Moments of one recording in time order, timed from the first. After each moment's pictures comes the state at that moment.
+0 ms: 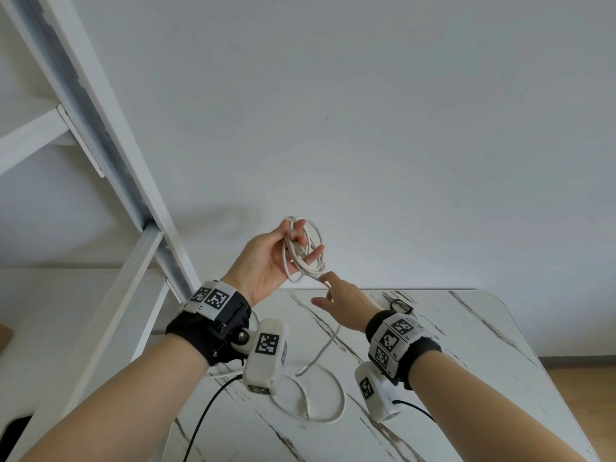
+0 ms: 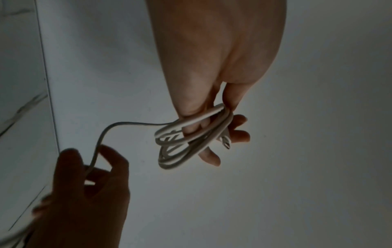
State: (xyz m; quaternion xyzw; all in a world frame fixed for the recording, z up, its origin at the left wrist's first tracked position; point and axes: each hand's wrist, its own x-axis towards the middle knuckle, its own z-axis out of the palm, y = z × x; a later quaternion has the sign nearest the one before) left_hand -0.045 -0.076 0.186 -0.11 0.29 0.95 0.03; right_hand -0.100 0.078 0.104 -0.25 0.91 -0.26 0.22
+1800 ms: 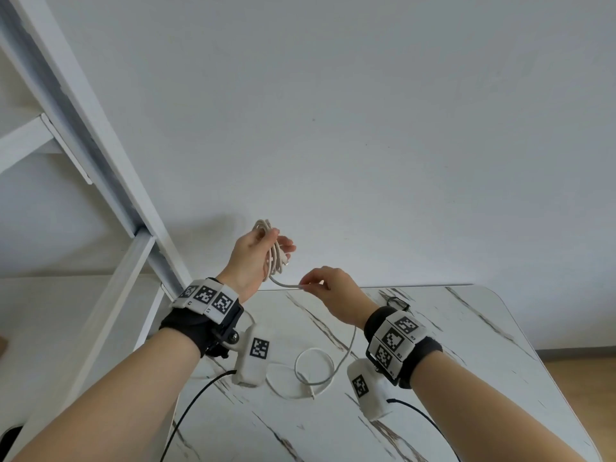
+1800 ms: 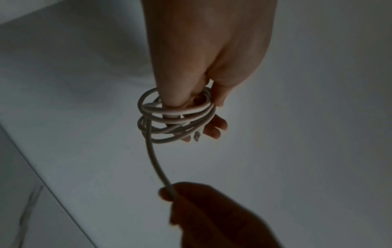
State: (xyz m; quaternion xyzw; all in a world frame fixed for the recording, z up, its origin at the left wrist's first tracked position) left_hand -0.063 -0.094 0.154 -0.16 0.56 0.80 -0.09; right_hand -0.097 0.073 0.124 -0.28 0.85 -0.40 0.17
